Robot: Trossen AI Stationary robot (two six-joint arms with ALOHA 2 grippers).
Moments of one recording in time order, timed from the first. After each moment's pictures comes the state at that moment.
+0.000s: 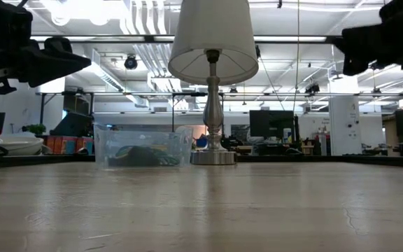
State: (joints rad) left arm -0.03 0.12 0.01 0.04 -0.03 0.56; right arm -0.13 0.00 0.02 0.14 -0.21 0.03
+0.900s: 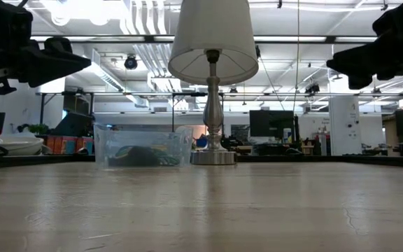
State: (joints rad) left arm -0.03 0.12 0.01 0.04 -0.03 0.56; right arm 0.03 0.01 0.01 0.02 0.11 0.04
